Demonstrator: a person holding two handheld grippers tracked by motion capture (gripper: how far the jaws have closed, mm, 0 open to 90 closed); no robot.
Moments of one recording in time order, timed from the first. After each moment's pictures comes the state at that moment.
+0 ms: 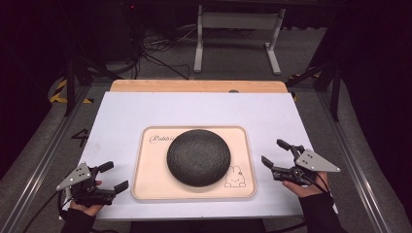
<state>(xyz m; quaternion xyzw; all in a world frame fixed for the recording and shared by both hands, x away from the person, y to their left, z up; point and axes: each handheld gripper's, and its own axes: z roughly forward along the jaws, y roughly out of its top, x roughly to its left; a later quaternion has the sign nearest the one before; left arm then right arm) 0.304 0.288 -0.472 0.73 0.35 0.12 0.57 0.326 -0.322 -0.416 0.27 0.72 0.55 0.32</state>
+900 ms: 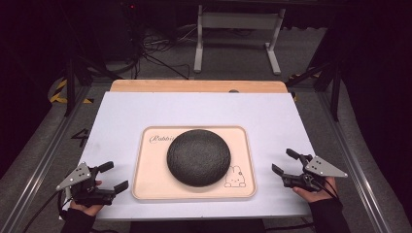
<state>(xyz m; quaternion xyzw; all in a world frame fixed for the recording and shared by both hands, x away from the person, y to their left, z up) 0.304 0.288 -0.472 0.73 0.35 0.12 0.57 0.321 -0.360 -0.452 0.31 0.73 0.53 0.29</state>
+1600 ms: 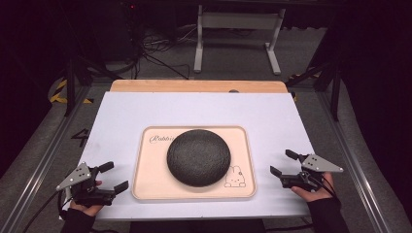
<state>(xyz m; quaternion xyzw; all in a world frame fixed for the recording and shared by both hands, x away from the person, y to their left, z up) 0.304 0.288 -0.473 0.73 0.35 0.12 0.57 0.329 -0.358 -0.453 0.34 0.75 0.51 0.26</state>
